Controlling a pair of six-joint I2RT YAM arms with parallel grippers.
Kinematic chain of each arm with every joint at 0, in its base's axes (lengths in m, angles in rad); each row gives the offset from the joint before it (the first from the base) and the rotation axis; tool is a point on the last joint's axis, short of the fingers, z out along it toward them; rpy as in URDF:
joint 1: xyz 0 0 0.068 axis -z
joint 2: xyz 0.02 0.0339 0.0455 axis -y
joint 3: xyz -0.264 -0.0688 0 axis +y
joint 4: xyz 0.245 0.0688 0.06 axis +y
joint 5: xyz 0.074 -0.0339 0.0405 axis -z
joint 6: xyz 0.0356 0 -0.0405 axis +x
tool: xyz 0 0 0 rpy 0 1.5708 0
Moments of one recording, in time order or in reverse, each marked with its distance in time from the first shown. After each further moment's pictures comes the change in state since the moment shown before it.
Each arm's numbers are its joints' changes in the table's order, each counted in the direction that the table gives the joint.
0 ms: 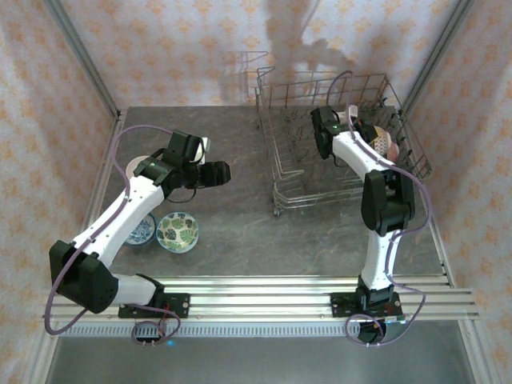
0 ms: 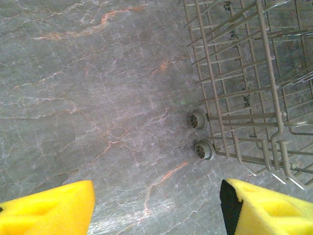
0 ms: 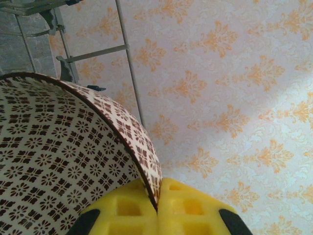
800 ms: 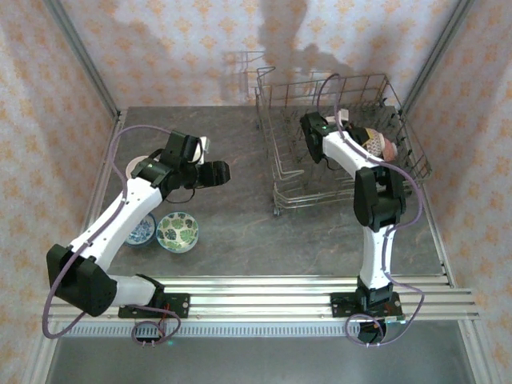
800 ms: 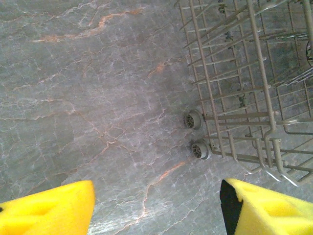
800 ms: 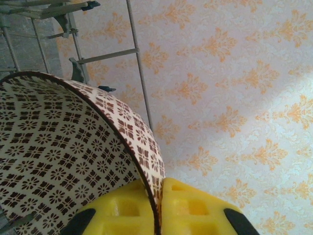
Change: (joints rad) left arm 0.000 0.024 0.000 0.004 0.000 0.000; right arm -0.042 -0.071 -0.052 0.142 0.037 0.143
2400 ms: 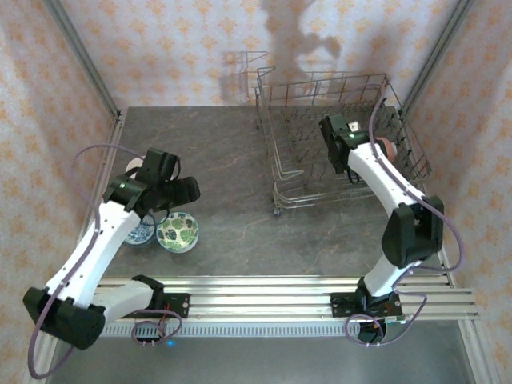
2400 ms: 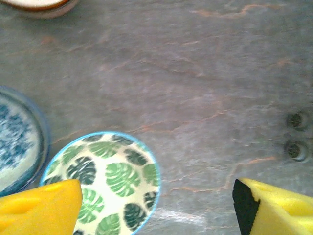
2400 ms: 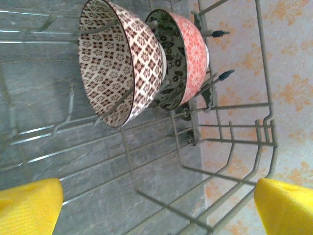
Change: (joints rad) left arm -0.093 0.278 0.115 0.363 -0.307 -0.124; right arm 0.011 0.491 0.246 0.147 -0.735 0.165
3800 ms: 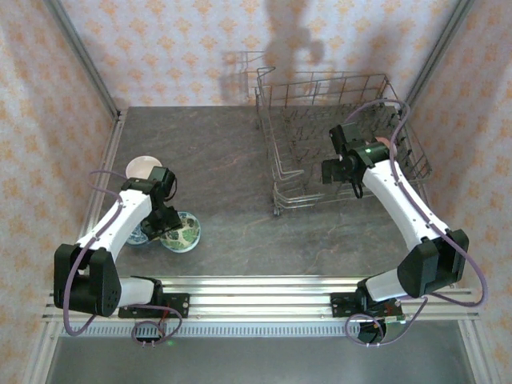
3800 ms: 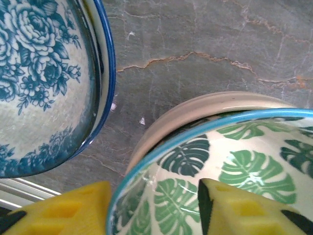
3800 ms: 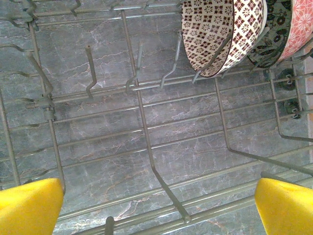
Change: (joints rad) left arm -0.169 -0.261 0.223 0.009 0.072 0.027; right arm -0.020 0.159 0.082 0.031 -0.367 0.124
